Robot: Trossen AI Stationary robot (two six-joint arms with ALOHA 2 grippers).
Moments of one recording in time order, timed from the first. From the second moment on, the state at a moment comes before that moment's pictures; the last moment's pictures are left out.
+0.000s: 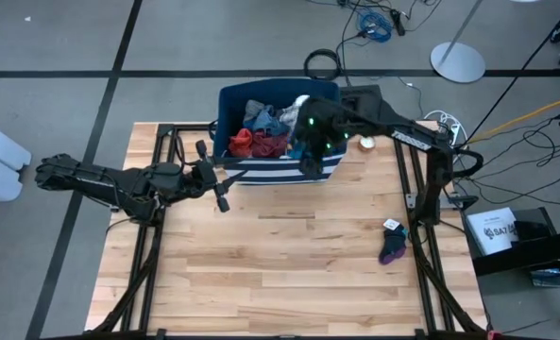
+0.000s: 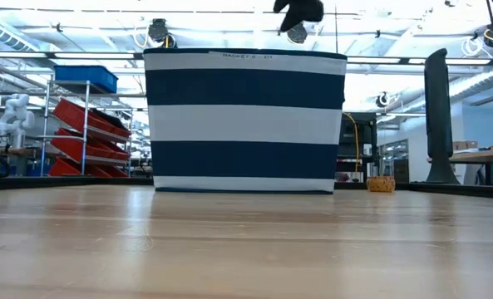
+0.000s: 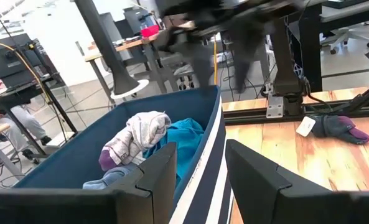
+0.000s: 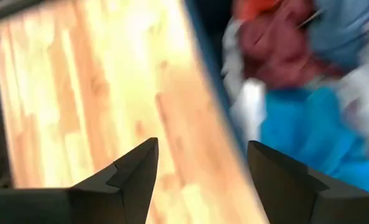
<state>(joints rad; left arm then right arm) -0.14 0.94 0.82 0.06 -0.56 0.27 -0.22 1.84 2.24 -1.42 -0.08 0.16</state>
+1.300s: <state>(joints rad) -0.14 0.94 0.82 0.08 -0.56 0.27 0.37 1.40 1.40 -1.49 -0.03 0.99</state>
